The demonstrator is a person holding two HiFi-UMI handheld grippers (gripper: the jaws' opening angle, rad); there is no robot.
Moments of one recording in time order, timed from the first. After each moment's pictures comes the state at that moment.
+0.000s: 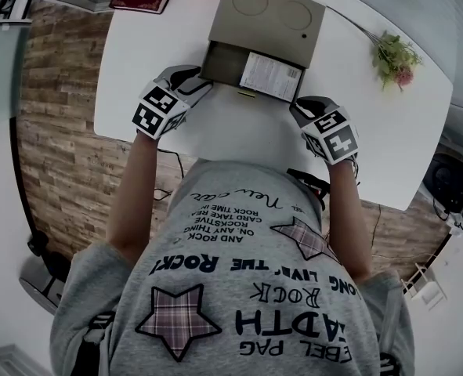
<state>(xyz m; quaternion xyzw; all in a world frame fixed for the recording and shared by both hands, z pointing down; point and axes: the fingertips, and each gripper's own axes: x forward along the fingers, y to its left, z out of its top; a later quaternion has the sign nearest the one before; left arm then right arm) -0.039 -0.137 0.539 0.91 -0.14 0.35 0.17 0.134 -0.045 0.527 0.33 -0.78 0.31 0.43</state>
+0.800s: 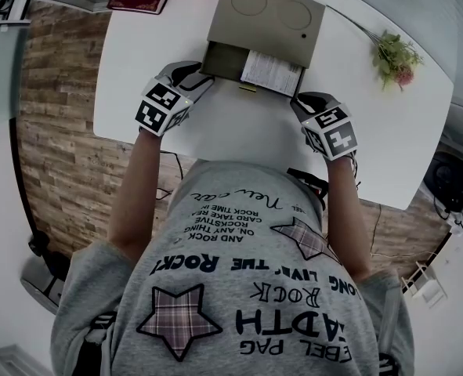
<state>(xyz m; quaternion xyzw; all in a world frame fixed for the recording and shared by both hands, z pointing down) -0.033 -0.148 0.541 0.91 -0.16 0.35 0.17 0.141 -0.058 0.530 0.36 -0.78 0.31 0.42</state>
